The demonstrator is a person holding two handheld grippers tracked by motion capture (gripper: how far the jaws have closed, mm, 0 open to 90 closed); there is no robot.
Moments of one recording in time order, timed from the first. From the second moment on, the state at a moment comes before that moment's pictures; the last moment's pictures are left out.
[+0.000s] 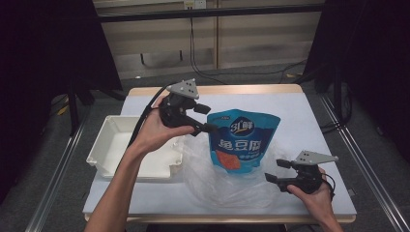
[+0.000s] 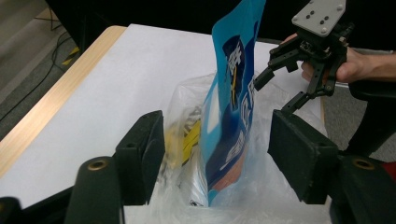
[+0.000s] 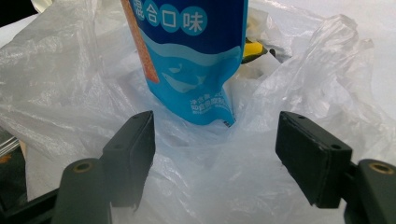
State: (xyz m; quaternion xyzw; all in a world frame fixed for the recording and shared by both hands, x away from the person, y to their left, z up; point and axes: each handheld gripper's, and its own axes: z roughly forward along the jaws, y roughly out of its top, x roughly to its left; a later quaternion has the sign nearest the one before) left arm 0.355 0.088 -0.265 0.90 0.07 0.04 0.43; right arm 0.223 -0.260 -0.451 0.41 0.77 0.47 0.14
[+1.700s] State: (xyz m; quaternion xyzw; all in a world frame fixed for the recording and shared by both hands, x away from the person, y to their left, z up) left arm 0.371 -0.033 -0.238 0.98 -0.05 0.02 0.21; right arm 0.223 -0.258 -0.455 0.40 0.78 0.46 0.14
